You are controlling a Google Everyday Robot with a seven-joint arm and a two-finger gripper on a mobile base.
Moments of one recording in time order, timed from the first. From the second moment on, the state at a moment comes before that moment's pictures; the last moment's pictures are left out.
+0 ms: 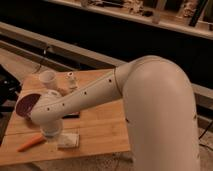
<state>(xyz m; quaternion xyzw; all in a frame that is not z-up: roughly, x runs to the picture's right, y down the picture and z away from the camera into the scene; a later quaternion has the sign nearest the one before) -0.238 0.254 0.682 -0.40 -0.07 0.03 0.92</state>
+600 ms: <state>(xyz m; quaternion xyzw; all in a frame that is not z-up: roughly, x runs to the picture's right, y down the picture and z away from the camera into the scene) -0.231 0.251 0.685 -0.38 -0.06 0.03 0.92</state>
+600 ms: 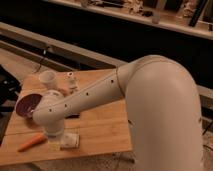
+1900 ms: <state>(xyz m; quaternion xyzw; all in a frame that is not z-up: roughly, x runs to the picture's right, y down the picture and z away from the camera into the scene) -0.227 0.256 0.698 -0.36 -0.06 0.04 0.93</state>
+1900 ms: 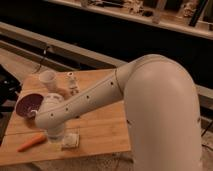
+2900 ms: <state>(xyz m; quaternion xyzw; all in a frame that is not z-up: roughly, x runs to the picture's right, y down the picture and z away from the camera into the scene) -0.239 0.272 0.700 -0.37 -0.06 0.02 0.92</state>
